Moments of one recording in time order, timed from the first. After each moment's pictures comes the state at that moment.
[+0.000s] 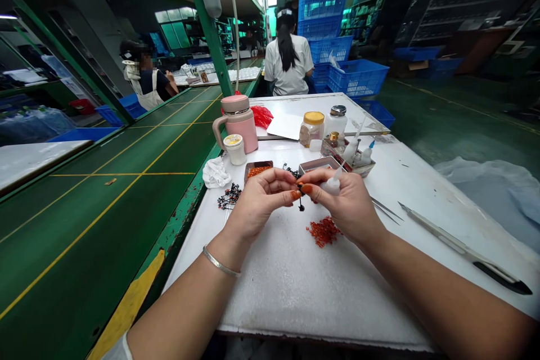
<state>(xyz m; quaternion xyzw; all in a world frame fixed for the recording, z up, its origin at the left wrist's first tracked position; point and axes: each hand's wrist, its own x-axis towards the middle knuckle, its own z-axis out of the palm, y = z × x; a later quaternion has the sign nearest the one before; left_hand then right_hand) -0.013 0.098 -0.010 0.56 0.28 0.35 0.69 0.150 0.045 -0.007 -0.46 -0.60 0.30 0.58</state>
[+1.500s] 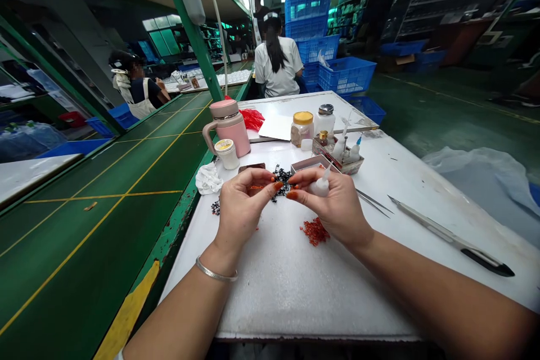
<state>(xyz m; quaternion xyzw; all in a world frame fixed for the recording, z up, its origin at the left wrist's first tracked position) -0.014 0.094 -0.005 0.63 0.39 0.48 0.47 0.141 0.043 -0.010 -0.45 -0.55 0.31 0.64</state>
